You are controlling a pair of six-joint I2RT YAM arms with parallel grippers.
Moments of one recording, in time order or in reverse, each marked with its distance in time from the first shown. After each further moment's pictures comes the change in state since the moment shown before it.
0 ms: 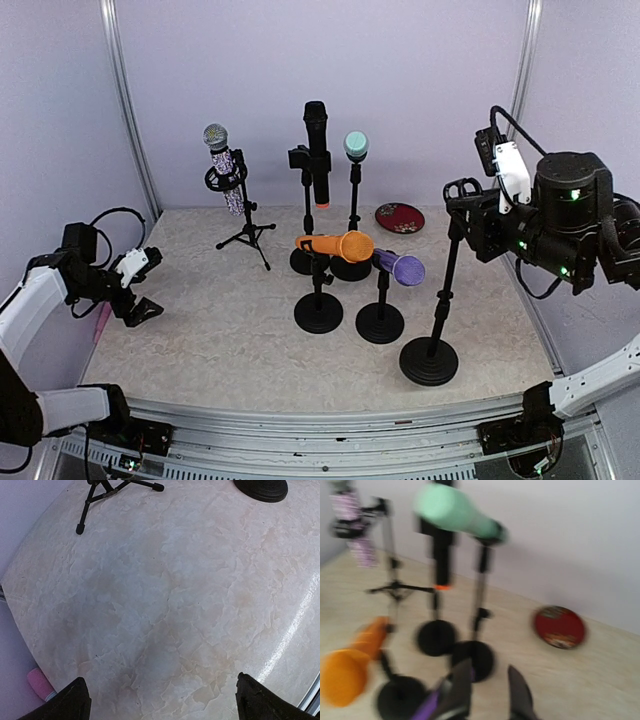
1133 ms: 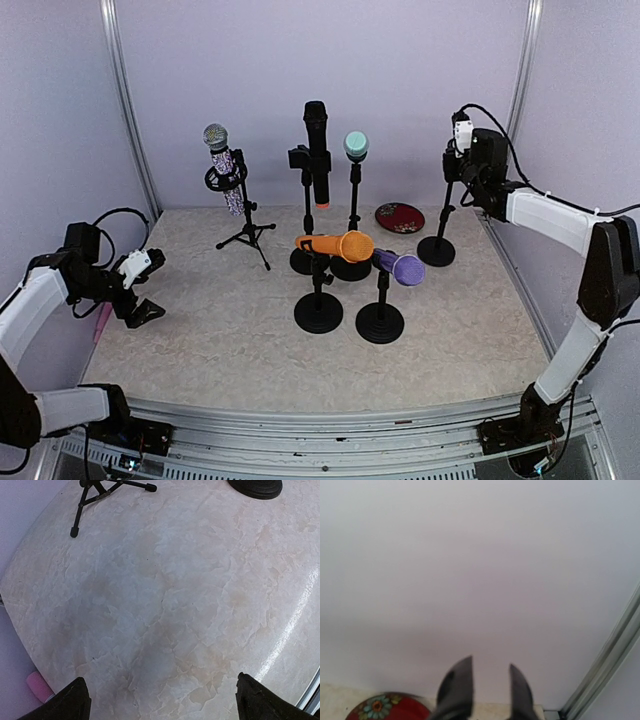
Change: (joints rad) left arm -0.031 -0.005 0.000 -0.010 -0.013 0.001; right arm -1.027 0.654 -0.025 1.000 -0.502 -0.428
